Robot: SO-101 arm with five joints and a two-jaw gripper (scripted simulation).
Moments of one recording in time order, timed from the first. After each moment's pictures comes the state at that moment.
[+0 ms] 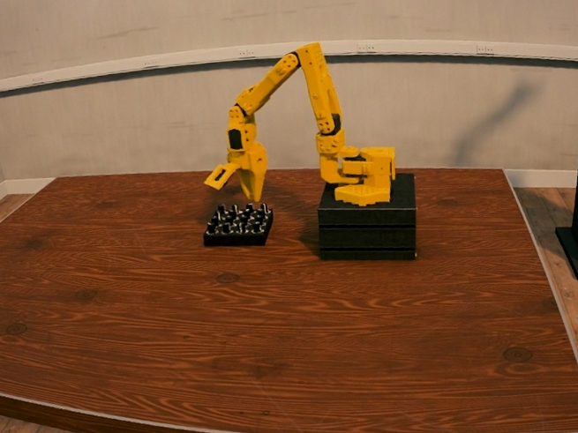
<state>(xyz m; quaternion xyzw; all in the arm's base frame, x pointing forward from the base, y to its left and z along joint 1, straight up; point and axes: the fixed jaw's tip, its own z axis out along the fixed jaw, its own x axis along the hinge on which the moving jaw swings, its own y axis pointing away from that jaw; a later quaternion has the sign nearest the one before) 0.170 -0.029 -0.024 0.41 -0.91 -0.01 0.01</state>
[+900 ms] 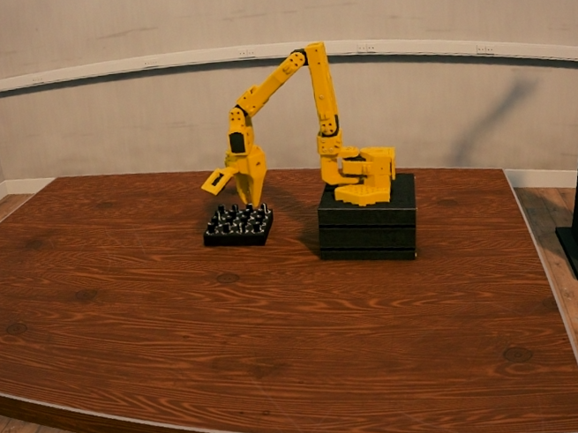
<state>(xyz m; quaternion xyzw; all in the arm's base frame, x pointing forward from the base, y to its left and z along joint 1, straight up) 0.166 0.005 -0.019 0.41 -0.91 0.00 0.01</state>
